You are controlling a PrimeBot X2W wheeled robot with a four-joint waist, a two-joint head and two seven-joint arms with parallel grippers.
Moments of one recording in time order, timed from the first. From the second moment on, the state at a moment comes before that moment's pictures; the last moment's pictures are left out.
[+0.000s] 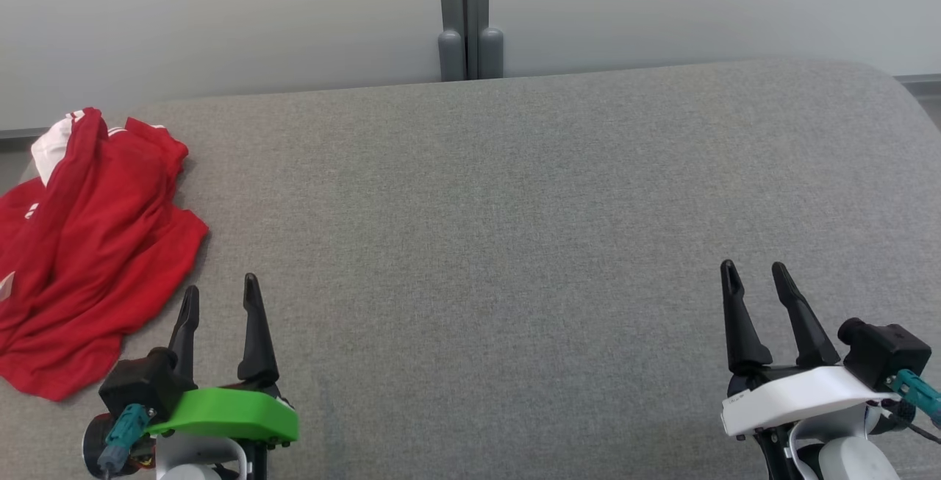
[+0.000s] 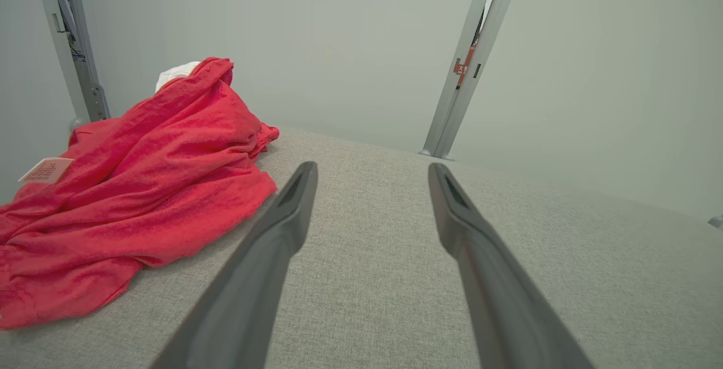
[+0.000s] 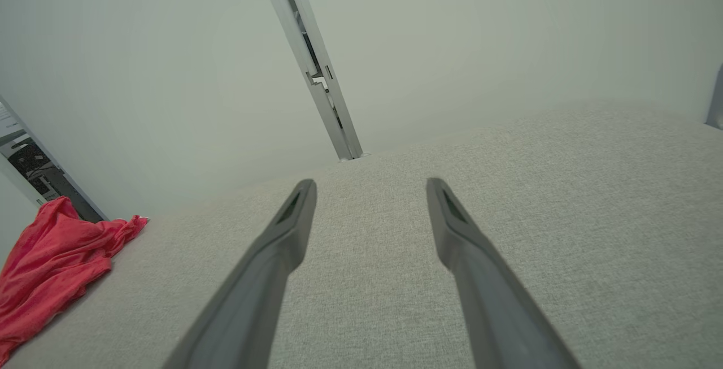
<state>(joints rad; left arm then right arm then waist) -0.06 0.05 -0.03 0.16 -0.33 0.00 -0.20 -0.01 -0.06 0.00 0.10 0.36 0.13 -0.20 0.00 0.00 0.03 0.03</state>
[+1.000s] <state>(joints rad) -0.06 0.08 -0.06 0.15 -0.15 0.01 -0.19 0.01 -0.06 0.01 0.09 0.12 0.13 -0.23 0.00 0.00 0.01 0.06</state>
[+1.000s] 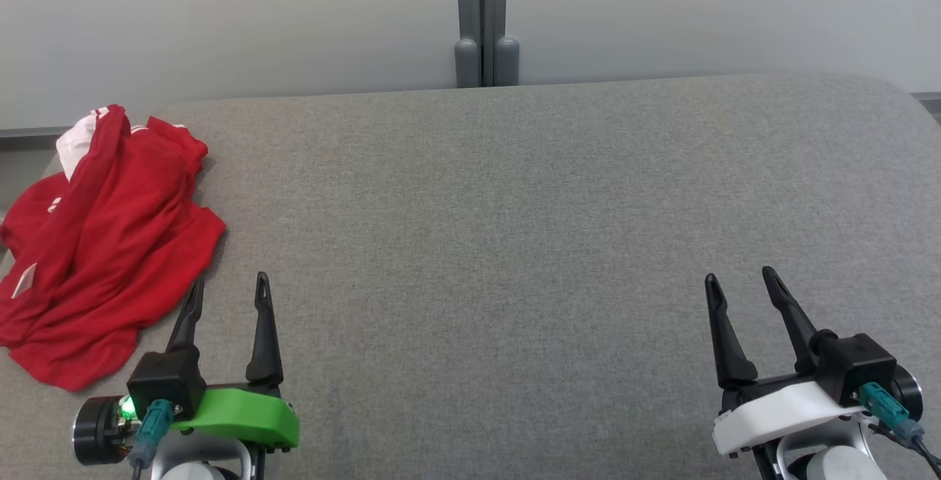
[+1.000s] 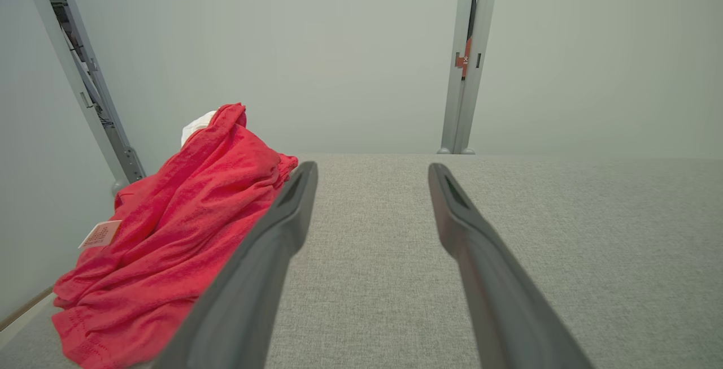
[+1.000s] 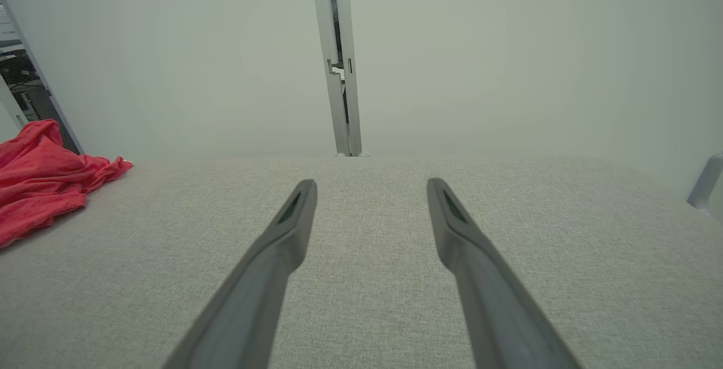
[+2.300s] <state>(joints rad) -0.02 0.10 -0.07 0.07 -0.20 0.02 -0.09 0.02 -0.06 0.00 0.07 0.14 0.13 -0.18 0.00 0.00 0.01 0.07</state>
